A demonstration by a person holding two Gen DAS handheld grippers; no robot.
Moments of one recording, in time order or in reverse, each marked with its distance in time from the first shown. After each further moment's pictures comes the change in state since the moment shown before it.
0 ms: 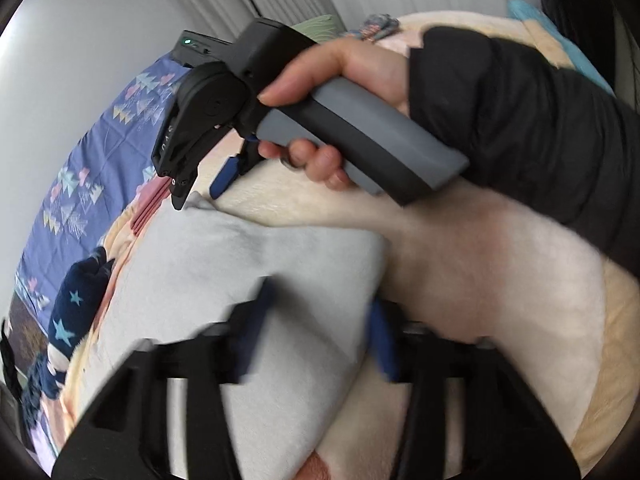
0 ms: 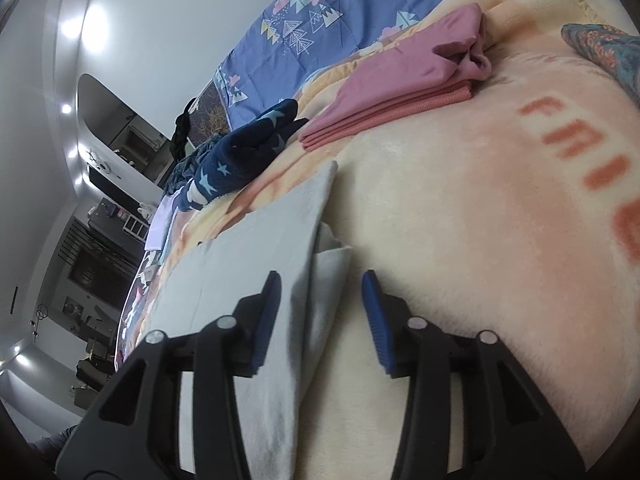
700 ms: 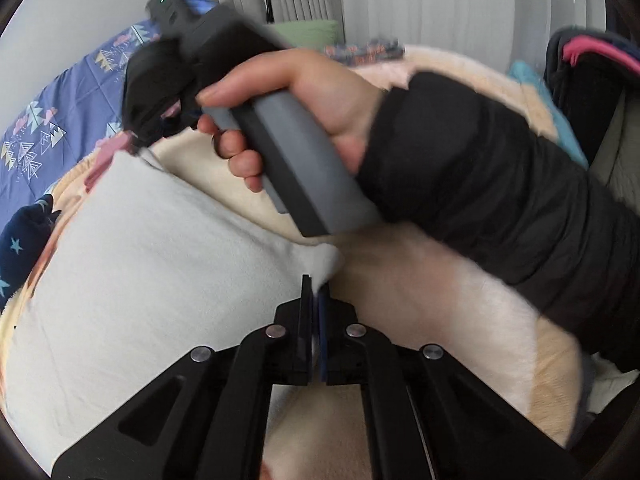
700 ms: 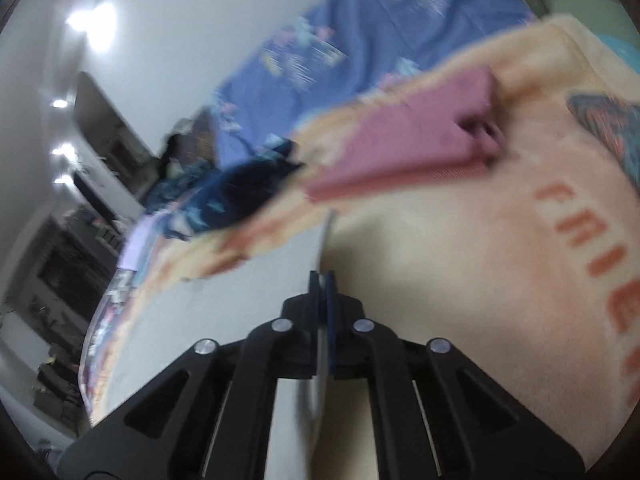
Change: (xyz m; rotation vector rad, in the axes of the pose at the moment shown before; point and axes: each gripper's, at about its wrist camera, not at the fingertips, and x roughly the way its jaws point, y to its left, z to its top) left arm 0.011 0.007 0.004 -0.191 0.007 -0.232; right arm 0.014 0.015 0.017 -0.049 -0.117 -0.166
